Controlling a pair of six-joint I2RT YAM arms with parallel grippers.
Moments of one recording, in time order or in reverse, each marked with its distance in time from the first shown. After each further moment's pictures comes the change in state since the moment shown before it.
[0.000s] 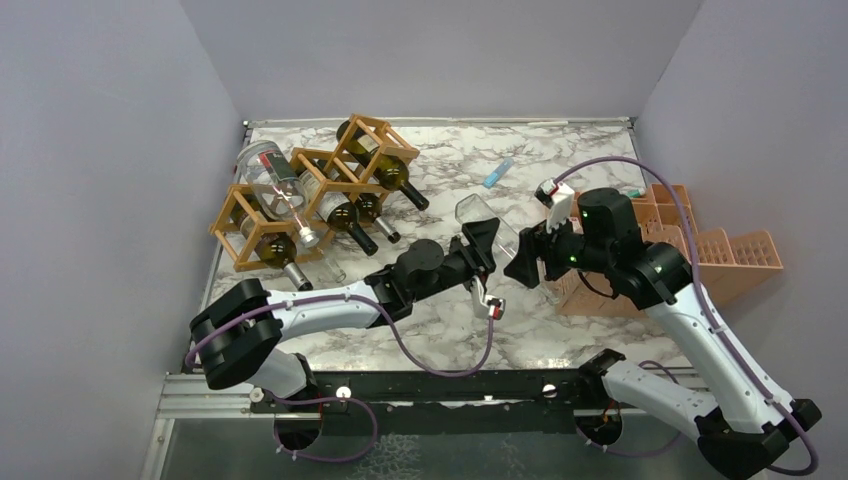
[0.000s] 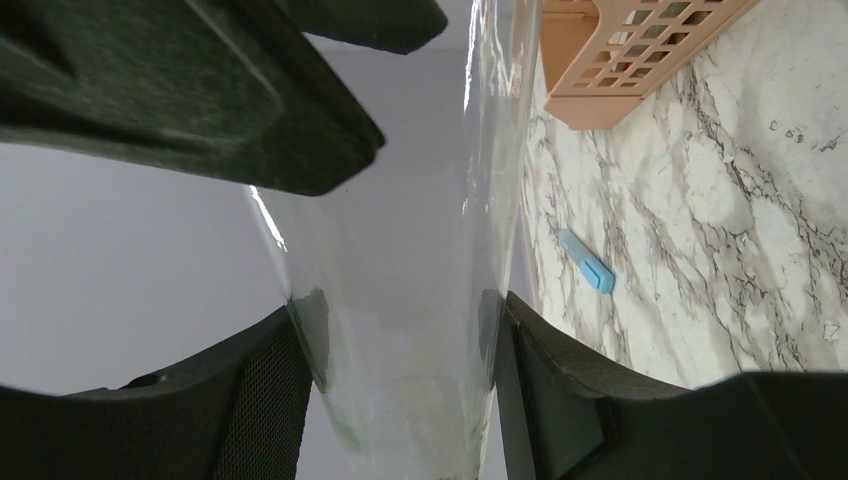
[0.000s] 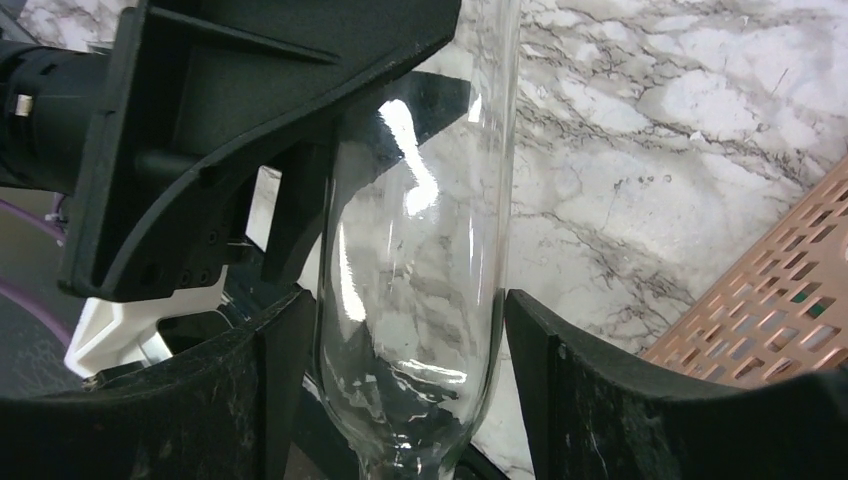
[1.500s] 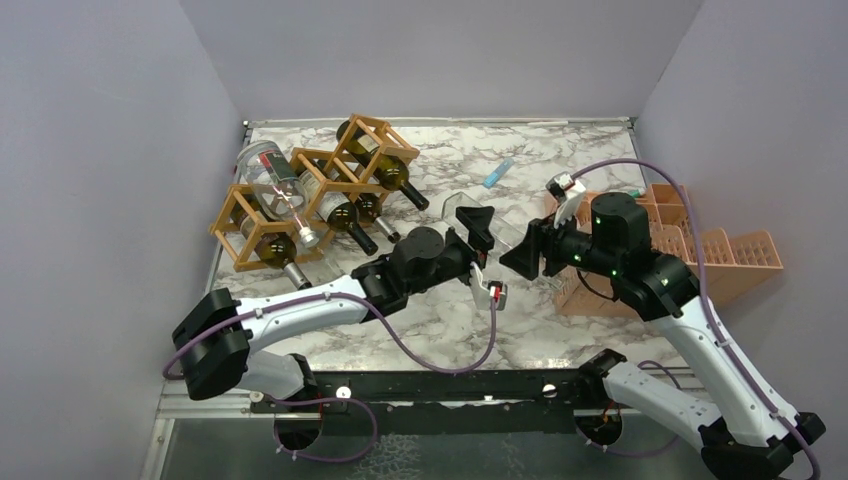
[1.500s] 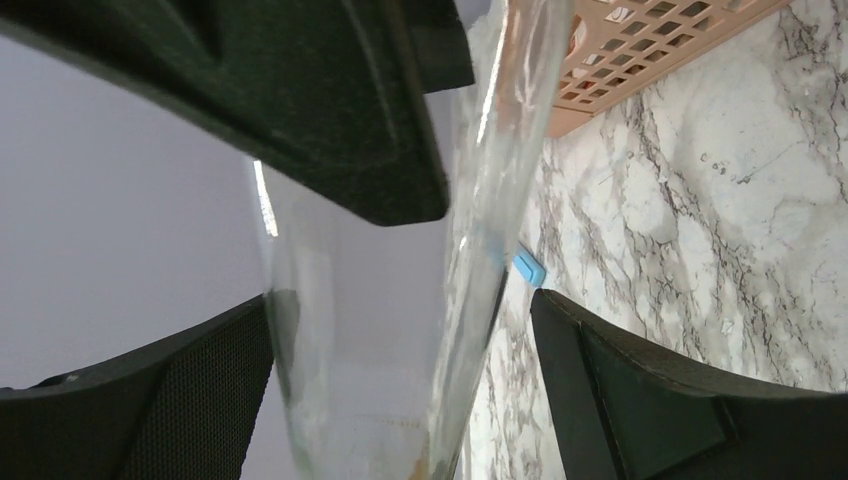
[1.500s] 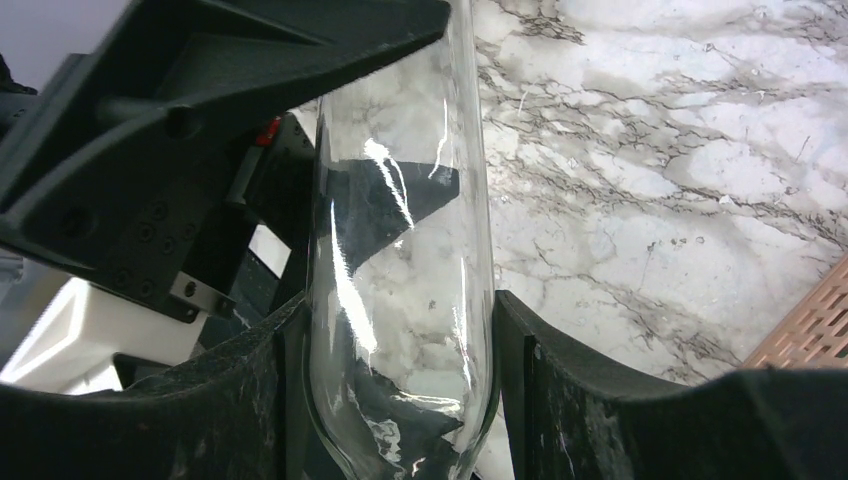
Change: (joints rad) left arm 0.000 -0.086 0.120 -0.291 -0.003 -0.241; right arm -0.006 -0.072 -0.056 0.158 -0.023 0.119
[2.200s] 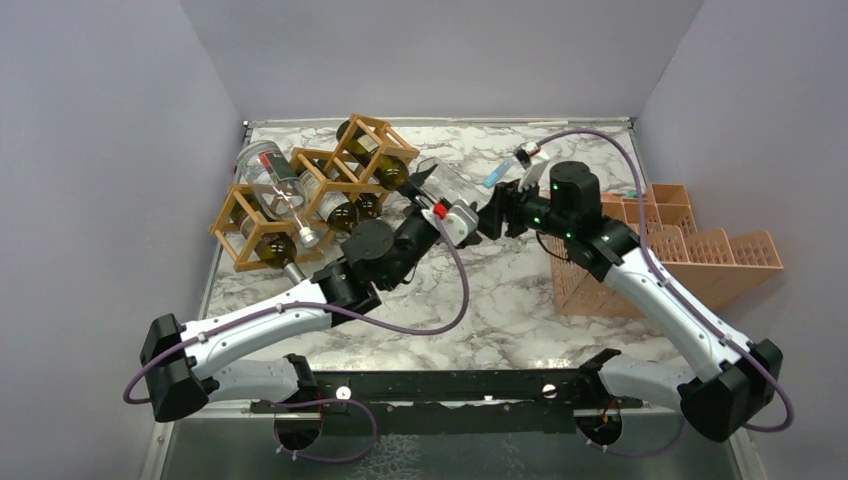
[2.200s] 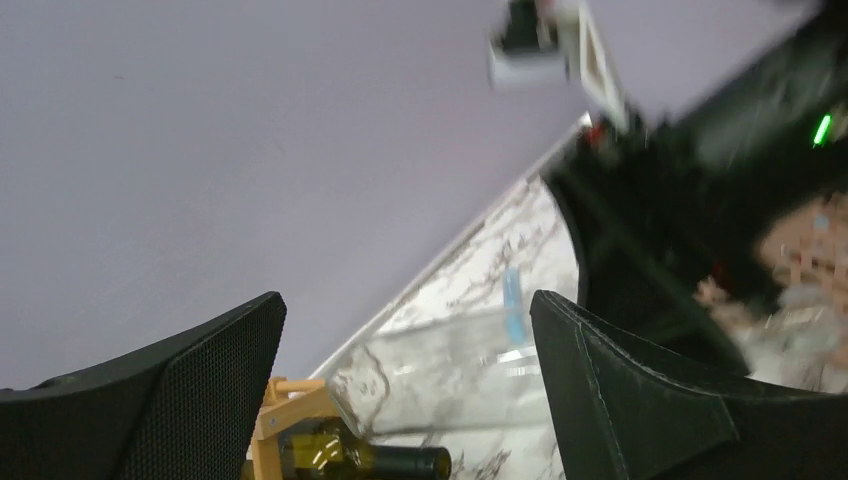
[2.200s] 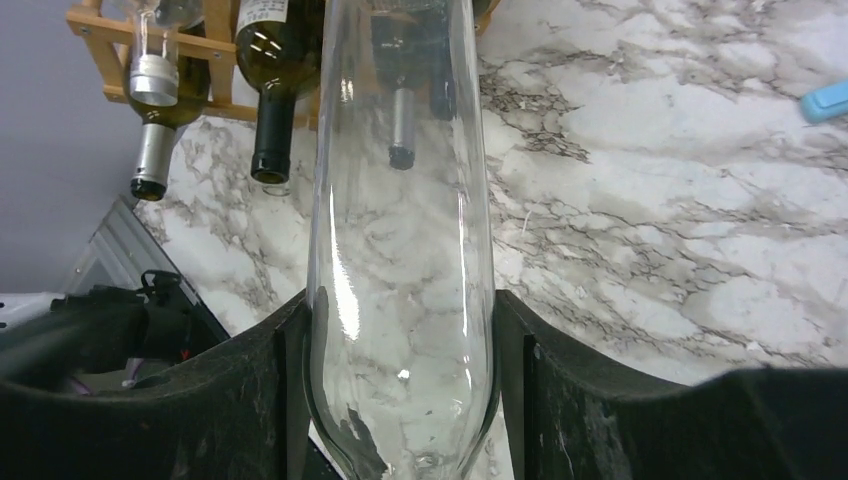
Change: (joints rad) left arm 0.004 -0.194 0.047 0.067 -0.377 -0.687; right arm -0.003 0.251 -0.018 0.388 -0.002 0.058
